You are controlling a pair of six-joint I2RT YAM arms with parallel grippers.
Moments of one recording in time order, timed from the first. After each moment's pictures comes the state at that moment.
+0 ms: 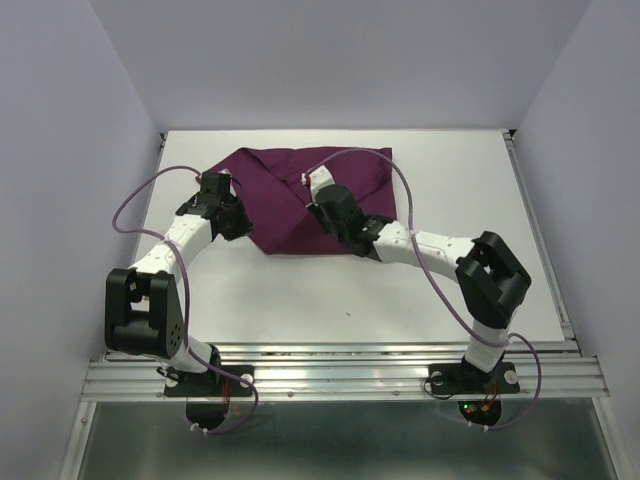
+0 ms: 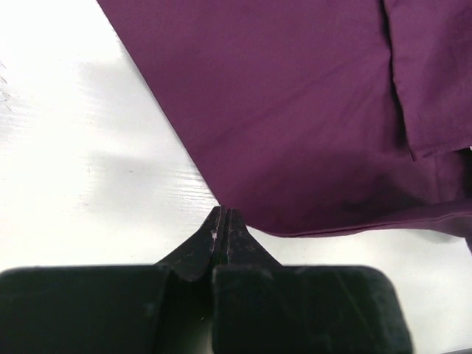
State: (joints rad) left arm -0.14 1.48 1.00 -0.46 0.09 -0.54; right arm 0.85 1.81 1.28 0.02 0.44 -0.01
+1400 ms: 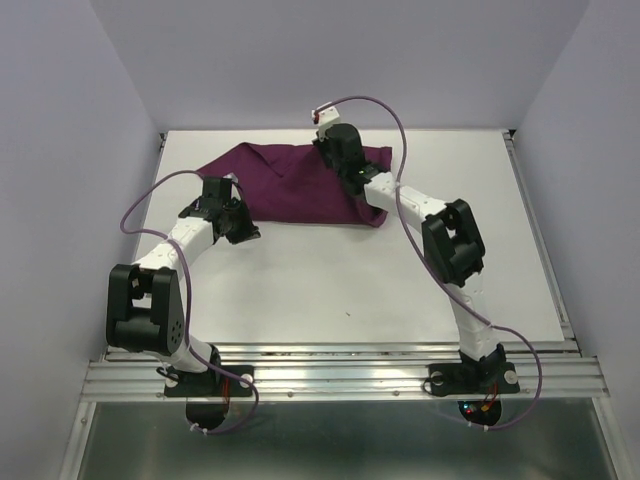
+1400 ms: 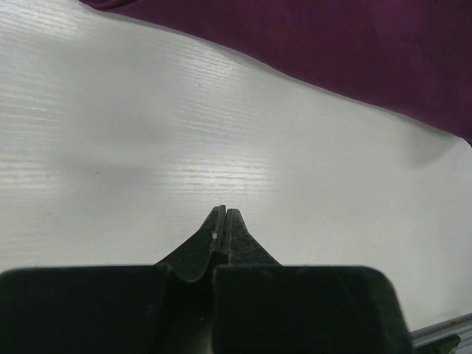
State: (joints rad) left arm -0.14 1.50 0.96 -0.39 0.19 -0.53; right arm 0.60 2.23 1.88 0.10 0.33 -0.17
